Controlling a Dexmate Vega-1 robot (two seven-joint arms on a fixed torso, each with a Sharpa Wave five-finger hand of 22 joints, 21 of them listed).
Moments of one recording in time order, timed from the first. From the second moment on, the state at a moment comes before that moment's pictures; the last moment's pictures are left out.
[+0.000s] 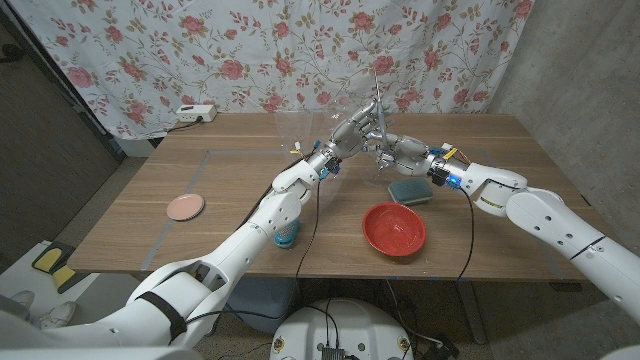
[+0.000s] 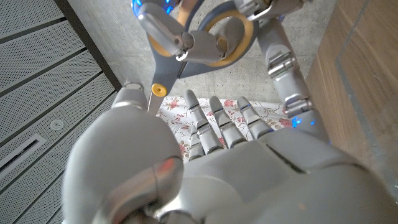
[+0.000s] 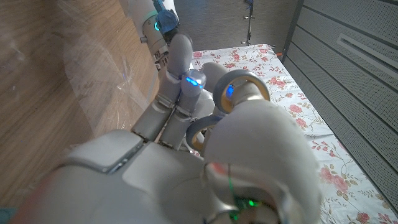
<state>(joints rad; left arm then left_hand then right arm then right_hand) 0.64 0.17 0.56 -1.19 -0.87 -0.19 -0.61 0.90 0.01 0.17 -0.04 0.18 0.09 -0.12 0.18 0.19 0.50 -0.19 0.42 0.49 0.29 -0.11 0.23 0.61 0.11 0.13 0.44 0.20 -0.99 -0.84 -0.29 -1.91 1.19 -0.21 0.42 1.20 0.11 0.18 -0.15 0.20 0.82 -0.04 0.57 0.74 0.06 0.35 0.17 0.03 1.00 -0.16 1.24 1.24 0.99 -0.15 1.14 0.63</state>
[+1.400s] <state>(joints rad) 0.73 0.33 0.50 -1.44 -0.85 -0.27 -0.54 0.69 -0.10 0.05 0.02 0.21 -0.04 -0.11 0.18 0.18 0.31 -0.12 0.30 0.51 0.12 -0.03 0.20 0.54 0.04 0.17 0.40 0.20 -1.05 -0.84 -0.21 -1.90 1.30 -0.25 0.41 1.20 0.11 0.20 -0.14 0.20 0.81 -0.05 0.58 0.74 0.34 0.24 1.34 1.21 0.99 -0.15 1.27 1.24 0.98 -0.15 1.17 0.58</state>
